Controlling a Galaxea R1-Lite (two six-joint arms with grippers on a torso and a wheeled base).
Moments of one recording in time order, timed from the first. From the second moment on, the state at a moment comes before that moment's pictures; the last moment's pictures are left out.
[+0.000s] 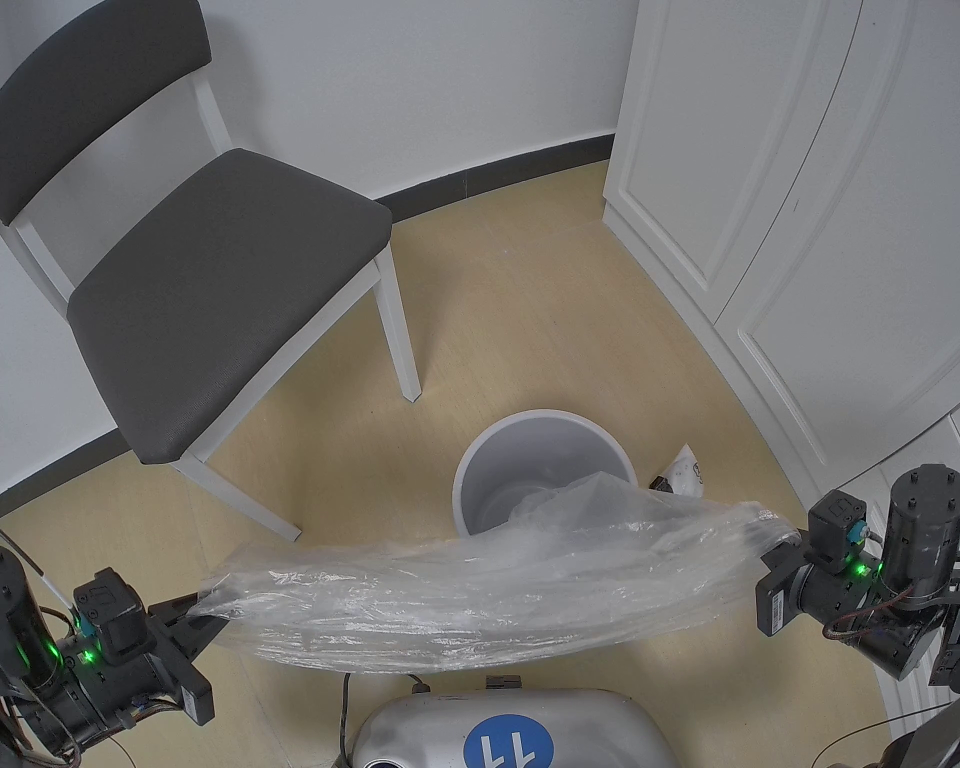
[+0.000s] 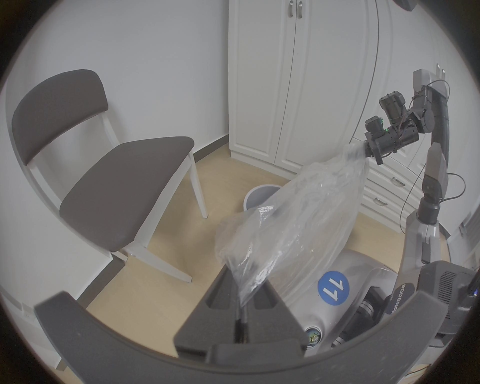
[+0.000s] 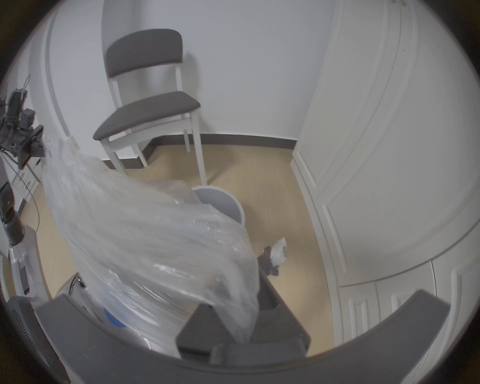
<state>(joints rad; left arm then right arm) -0.67 1.05 -0.17 -0.55 0.21 0.20 0.72 1.36 -0.35 -0.65 -0.50 -0.13</state>
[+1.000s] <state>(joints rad) -0.97 1.55 -0.33 -1.14 0.18 0.01 0.78 1.59 -0.39 -1.03 -0.37 -0.08</state>
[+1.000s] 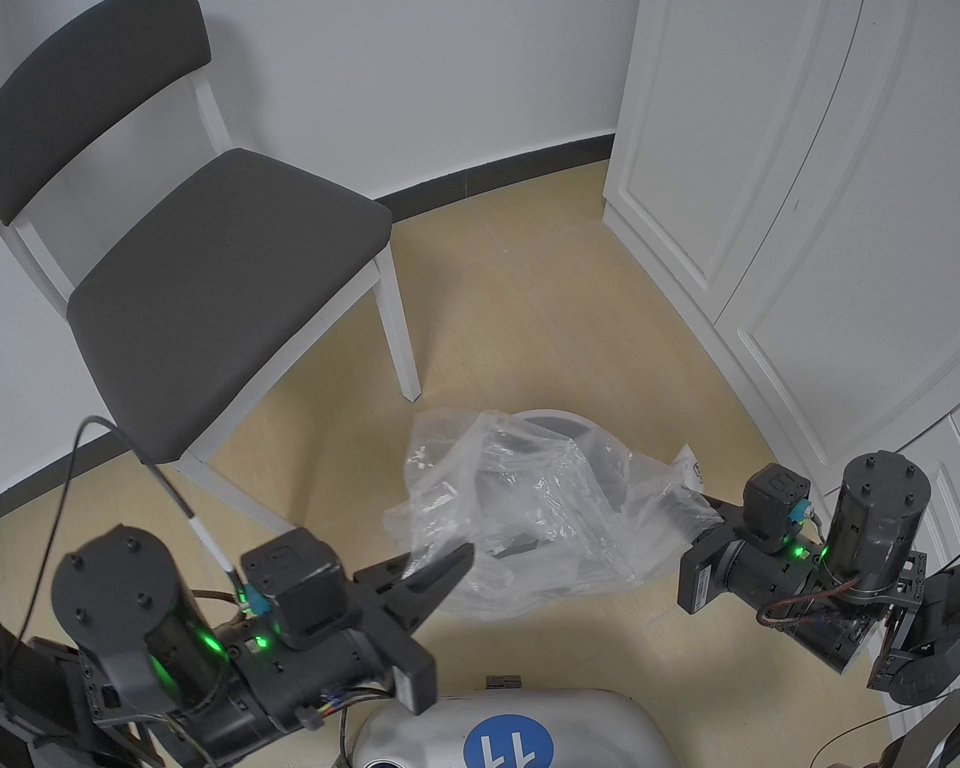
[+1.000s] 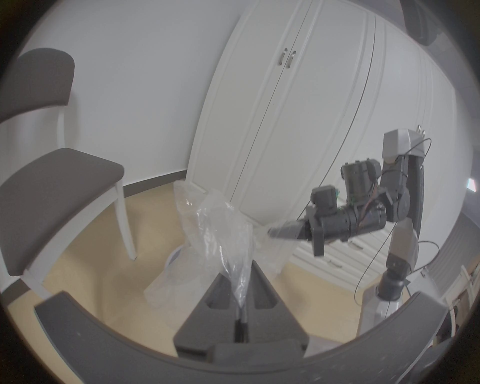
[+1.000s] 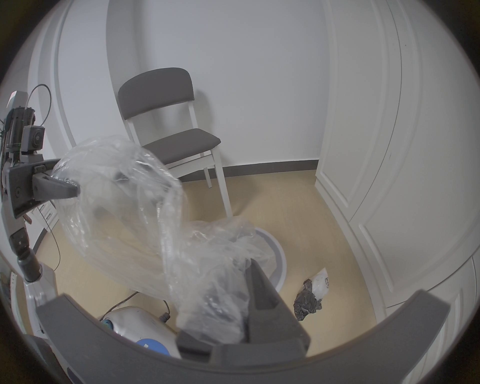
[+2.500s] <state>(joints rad) -0.88 2.01 -0.62 -1.53 0.31 -0.09 0.63 1.83 -0.38 -1.49 -0.13 0.06</state>
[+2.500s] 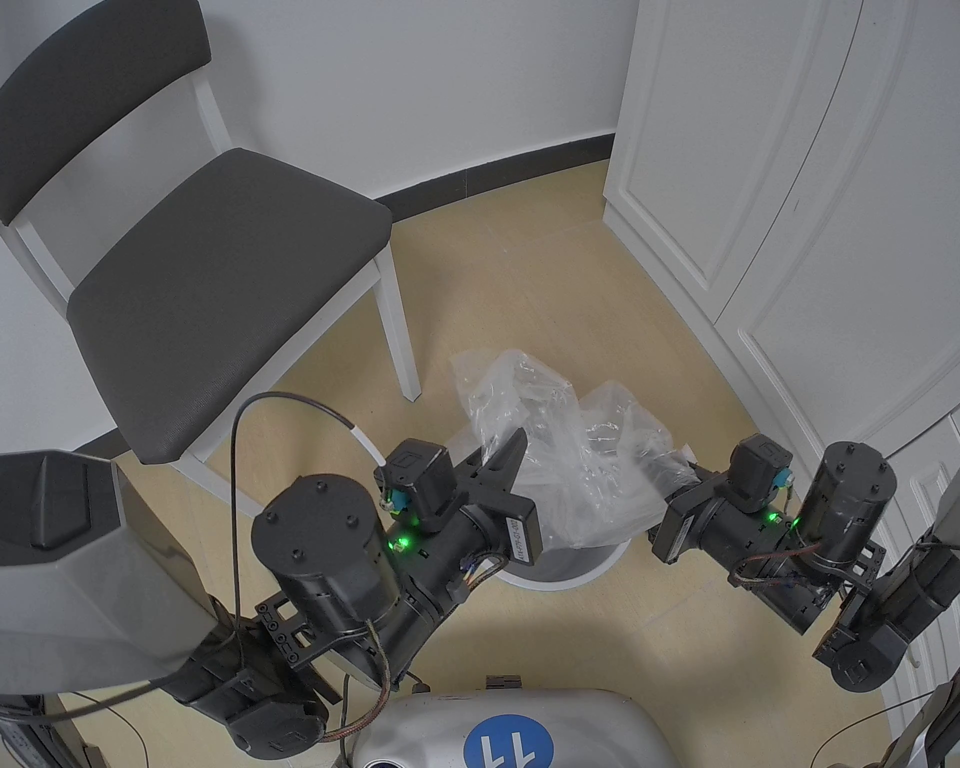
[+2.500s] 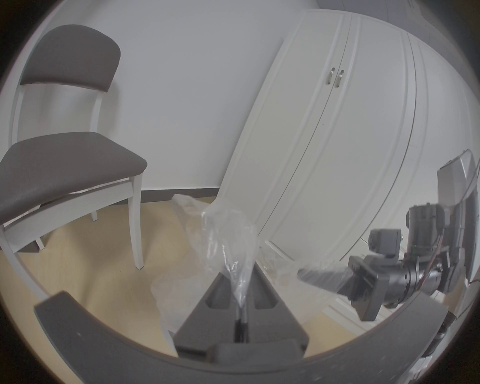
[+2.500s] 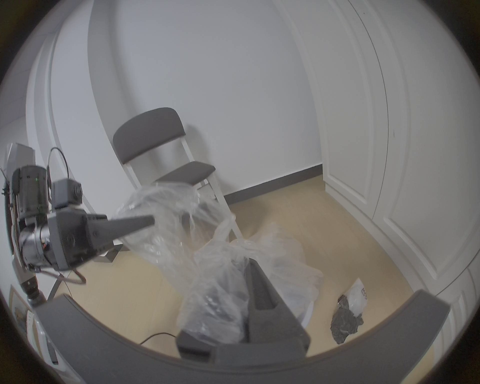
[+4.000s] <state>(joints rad) -0.94 2.24 -0.79 -1.53 0.32 -0.37 0.45 2.00 -0.35 -1.52 0.02 0.04</state>
